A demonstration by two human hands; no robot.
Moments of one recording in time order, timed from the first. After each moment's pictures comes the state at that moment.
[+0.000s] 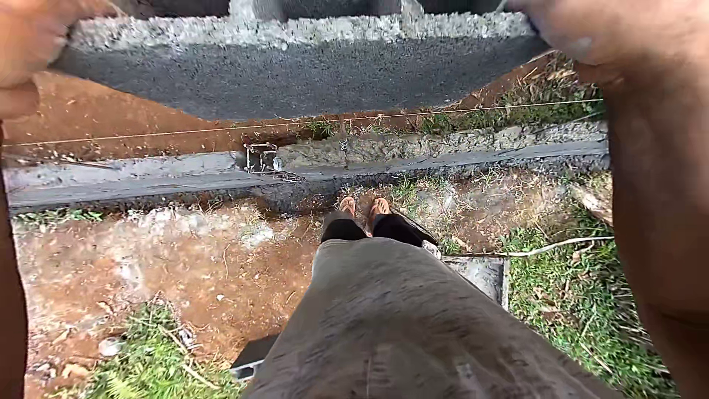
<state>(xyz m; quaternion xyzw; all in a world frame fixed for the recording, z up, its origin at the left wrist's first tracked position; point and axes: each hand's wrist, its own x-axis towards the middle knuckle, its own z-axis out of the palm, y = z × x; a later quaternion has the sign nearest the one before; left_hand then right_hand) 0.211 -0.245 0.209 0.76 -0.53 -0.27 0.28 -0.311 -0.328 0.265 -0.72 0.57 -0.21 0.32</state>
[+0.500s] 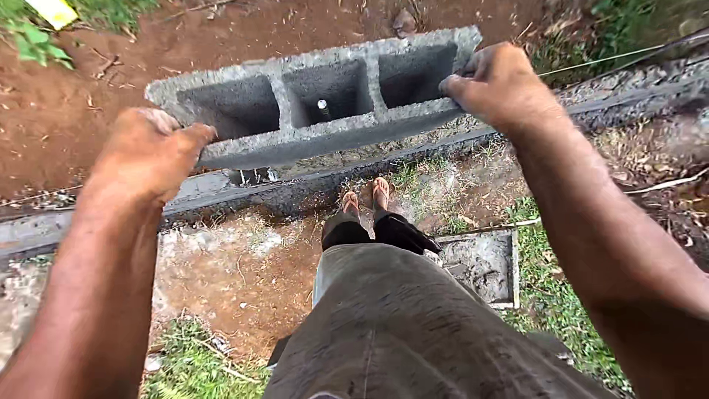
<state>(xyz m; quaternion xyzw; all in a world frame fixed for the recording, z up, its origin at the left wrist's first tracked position) 0.130 -0.246 0.152 0.79 -0.50 -0.31 0.16 -0.302 -0.335 0.176 -0.65 0.70 -0.03 0.30</state>
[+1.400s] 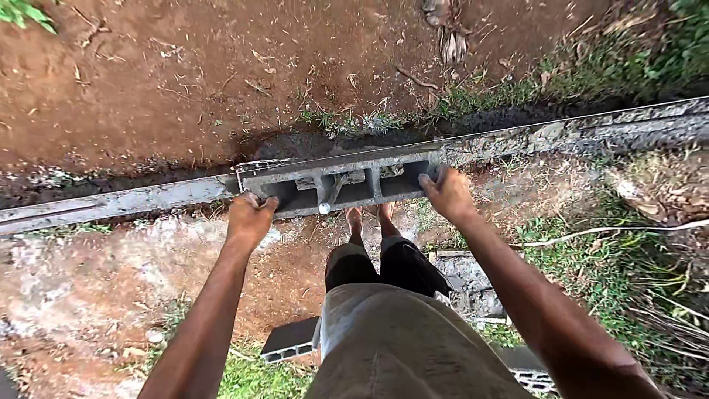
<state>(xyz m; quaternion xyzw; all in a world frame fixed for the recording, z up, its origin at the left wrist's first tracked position) 0.091 -0.261 -0.022 0.84 -0.37 -0.40 0.02 -0.295 -0.338 -0.021 -0.59 0.72 0.05 0.37</state>
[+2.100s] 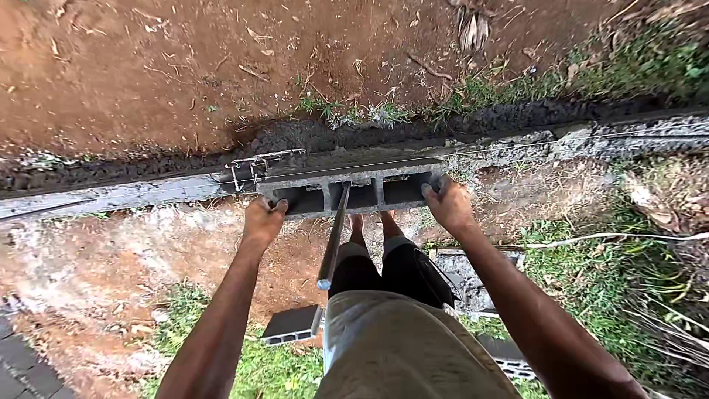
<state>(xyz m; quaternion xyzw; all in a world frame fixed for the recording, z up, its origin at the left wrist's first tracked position) 0.088 -0.276 -0.088 0.83 -0.34 -0.43 0.01 -0.288 -0.362 -0.072 -0.54 0.74 0.12 0.39</state>
